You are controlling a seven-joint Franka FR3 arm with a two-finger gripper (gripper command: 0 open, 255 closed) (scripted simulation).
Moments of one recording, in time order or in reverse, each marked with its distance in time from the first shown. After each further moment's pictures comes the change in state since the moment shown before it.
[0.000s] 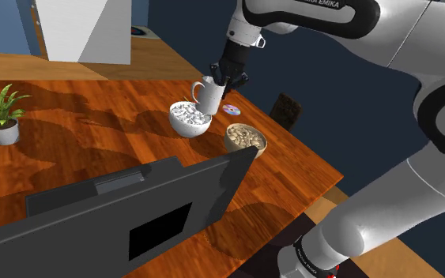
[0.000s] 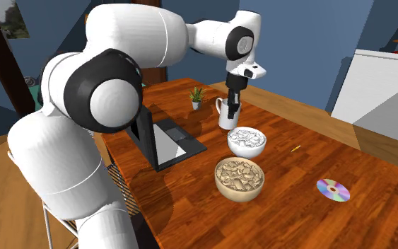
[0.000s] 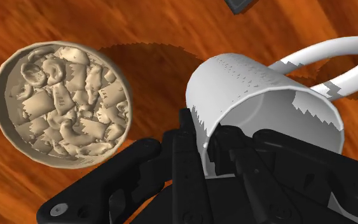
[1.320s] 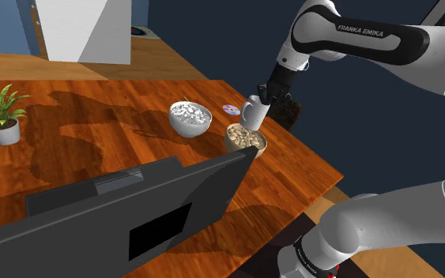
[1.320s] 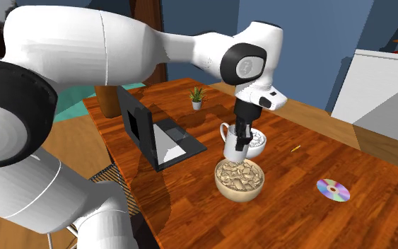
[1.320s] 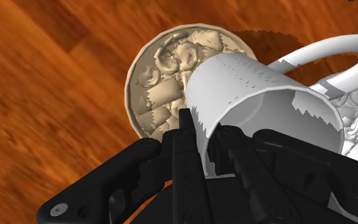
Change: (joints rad) arm -0.098 -0.329 -0.191 -0.385 0.001 0.033 -0.303
